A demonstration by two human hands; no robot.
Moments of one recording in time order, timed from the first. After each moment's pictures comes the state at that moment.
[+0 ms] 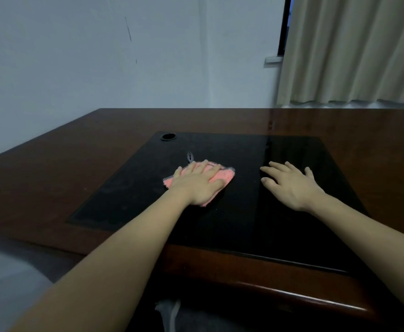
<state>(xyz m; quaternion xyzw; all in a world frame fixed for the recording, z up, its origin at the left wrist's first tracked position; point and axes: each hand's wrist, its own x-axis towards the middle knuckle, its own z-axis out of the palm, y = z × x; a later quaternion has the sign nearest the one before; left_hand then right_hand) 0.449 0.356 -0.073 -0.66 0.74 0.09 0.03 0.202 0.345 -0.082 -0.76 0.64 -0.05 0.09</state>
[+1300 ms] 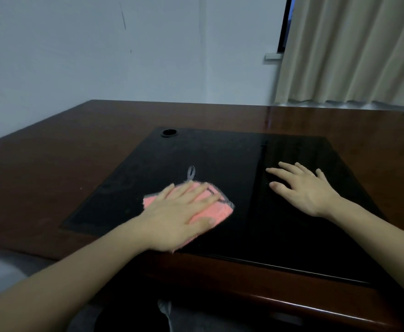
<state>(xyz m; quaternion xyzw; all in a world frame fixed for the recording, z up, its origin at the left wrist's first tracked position) 0.513 0.429 -0.076 -0.53 0.84 0.06 0.06 0.203 0.344 -0.080 -0.76 0.64 -0.03 0.09</state>
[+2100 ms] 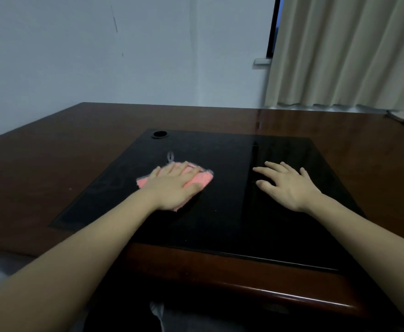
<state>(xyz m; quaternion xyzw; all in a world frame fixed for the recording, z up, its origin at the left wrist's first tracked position) 0.502 0.362 -0.075 -0.63 0.77 0.07 0.04 0.205 0.349 -0.079 -0.76 0.64 -0.04 0.09</state>
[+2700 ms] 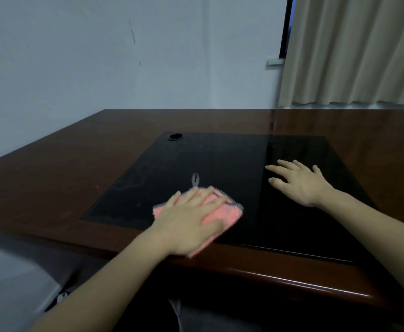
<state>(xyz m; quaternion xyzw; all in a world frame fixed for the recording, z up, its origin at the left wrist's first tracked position) 0.488 0.458 -0.080 -0.58 0.81 0.07 0.04 0.202 0.349 -0.080 -0.76 0.64 -0.03 0.08</state>
